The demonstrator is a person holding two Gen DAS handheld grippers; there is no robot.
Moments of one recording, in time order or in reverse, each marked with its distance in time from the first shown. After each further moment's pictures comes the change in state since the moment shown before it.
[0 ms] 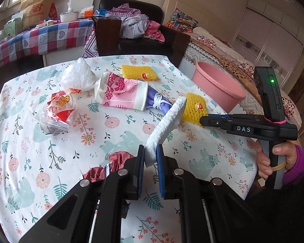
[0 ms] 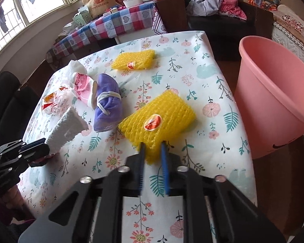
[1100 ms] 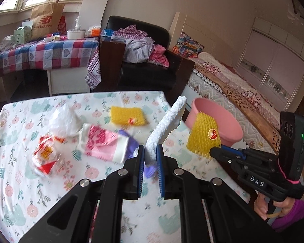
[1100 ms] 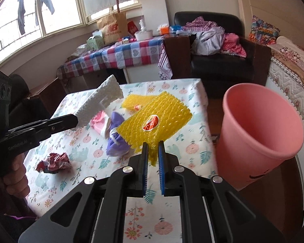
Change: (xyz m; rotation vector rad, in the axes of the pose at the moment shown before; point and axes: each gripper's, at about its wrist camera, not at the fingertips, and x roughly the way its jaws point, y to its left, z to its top) left arm 0.005 -0.043 0.067 -0.069 -0.170 0.030; right arm -0.069 -0.001 0.009 -0.094 -0.254 -0.007
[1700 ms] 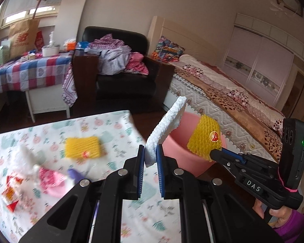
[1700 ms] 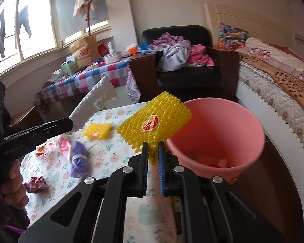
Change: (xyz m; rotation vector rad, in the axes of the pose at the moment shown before) left arm 0.049 -0.082 0.045 0.102 -0.042 -0.083; right arm -0.037 -0.078 0.014 0.122 -0.127 -0.150
